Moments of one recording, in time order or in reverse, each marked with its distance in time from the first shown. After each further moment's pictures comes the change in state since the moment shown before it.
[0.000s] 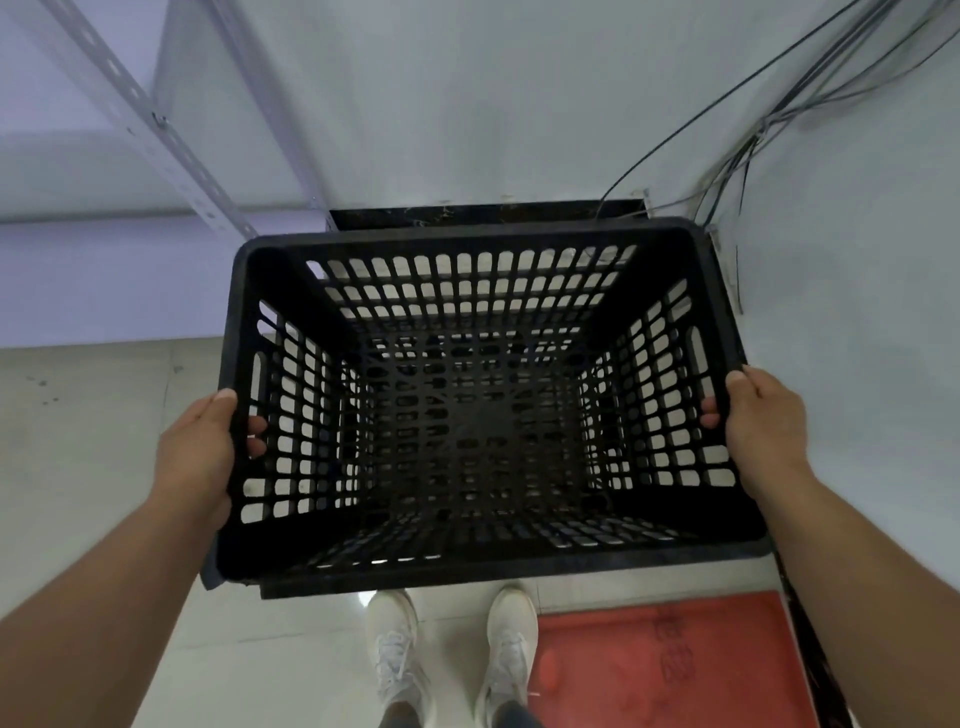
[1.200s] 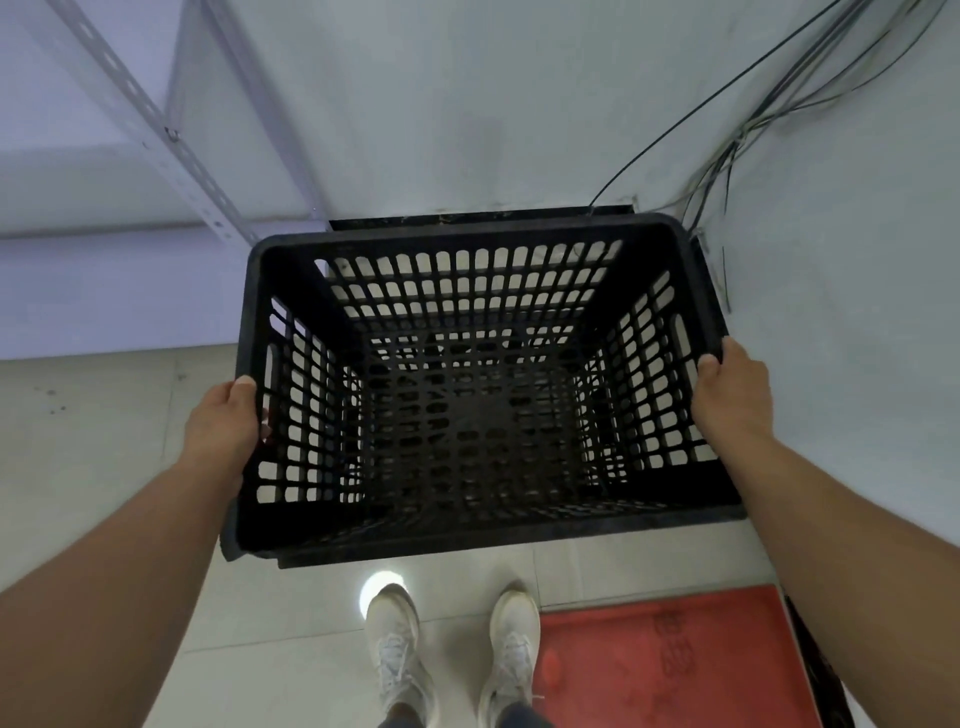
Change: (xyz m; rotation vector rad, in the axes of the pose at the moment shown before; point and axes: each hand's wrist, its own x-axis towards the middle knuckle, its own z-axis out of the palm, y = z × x) left_hand 0.006 0.006 0.002 0.275 0.000 0.057; right_hand 0.008 -0.005 0.005 -0.436 0.044 -0.106
